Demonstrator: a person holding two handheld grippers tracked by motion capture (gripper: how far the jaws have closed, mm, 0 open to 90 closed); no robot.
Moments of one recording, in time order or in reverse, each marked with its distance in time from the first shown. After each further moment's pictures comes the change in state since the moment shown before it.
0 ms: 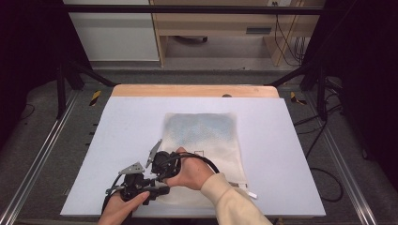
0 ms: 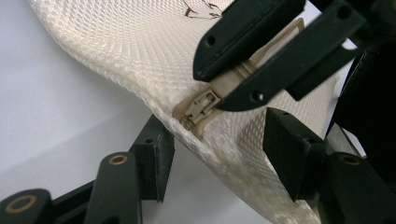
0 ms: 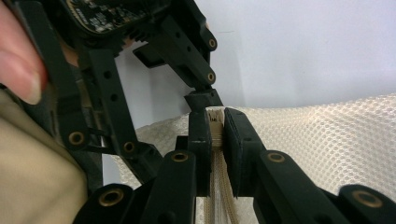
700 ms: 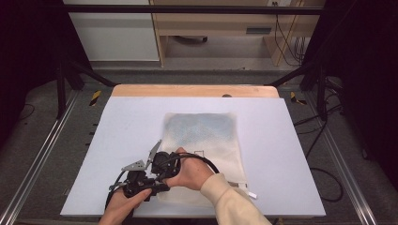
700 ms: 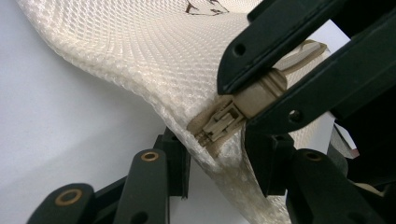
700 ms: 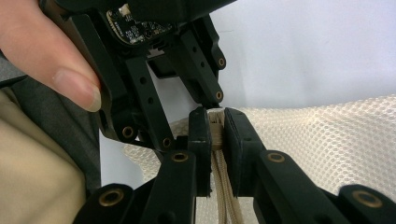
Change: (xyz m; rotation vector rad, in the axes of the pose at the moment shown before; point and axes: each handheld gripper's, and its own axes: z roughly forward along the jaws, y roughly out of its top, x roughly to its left) left arm 0.010 0.002 0.009 0.014 -0.039 -0.007; right arm 0.000 0.000 0.002 0.003 -0.002 0.001
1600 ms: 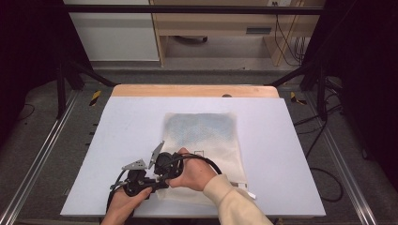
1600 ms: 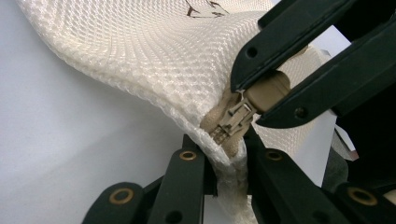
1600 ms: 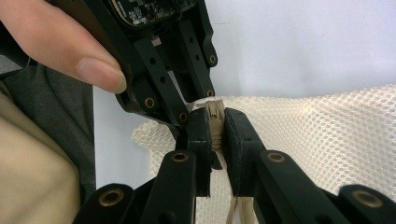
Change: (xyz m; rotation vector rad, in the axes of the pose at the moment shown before) left arm 0.002 0.001 0.001 0.001 -0.001 -0.002; right arm 0.000 -0.007 -0.002 0.000 -0.017 -0.020
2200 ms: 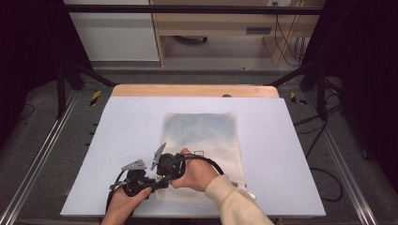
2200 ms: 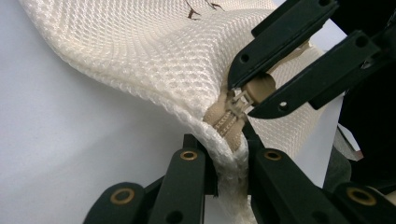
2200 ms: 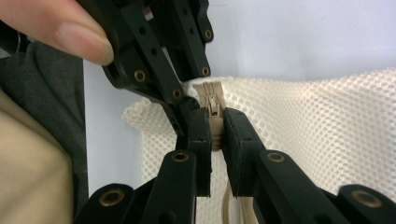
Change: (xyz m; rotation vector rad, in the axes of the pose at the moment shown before) left arm -0.001 0.001 -0.002 0.002 0.012 0.010; right arm -0.001 -0.007 0.001 0.030 -0.017 -0.009
